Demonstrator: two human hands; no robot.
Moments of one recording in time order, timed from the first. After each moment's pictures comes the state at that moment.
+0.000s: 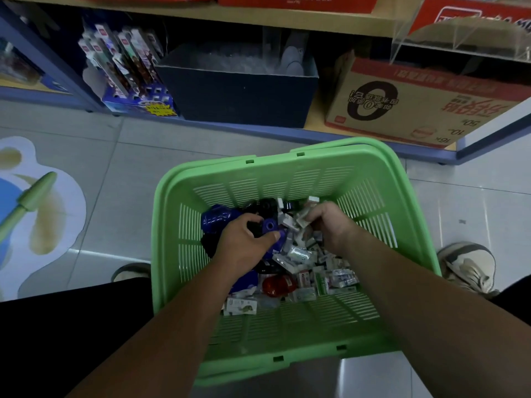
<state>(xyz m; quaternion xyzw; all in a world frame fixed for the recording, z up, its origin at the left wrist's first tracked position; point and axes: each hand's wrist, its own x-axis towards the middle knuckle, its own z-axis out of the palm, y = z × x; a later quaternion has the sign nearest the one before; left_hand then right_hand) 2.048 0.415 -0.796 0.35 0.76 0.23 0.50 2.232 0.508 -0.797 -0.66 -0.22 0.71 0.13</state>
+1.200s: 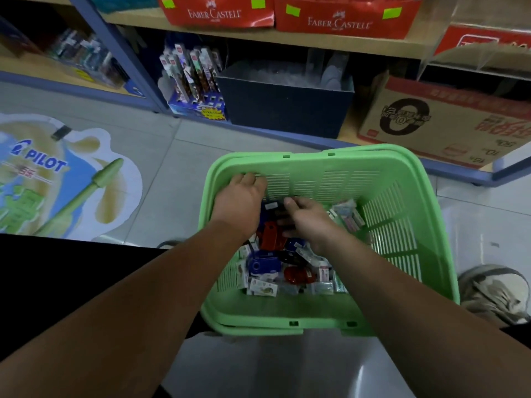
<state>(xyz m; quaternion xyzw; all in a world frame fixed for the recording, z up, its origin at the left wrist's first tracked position) 2.000 0.425 -0.722 0.65 0.75 -0.06 0.09 2.156 0.469 -0.756 -0.57 -0.42 0.70 0.11</state>
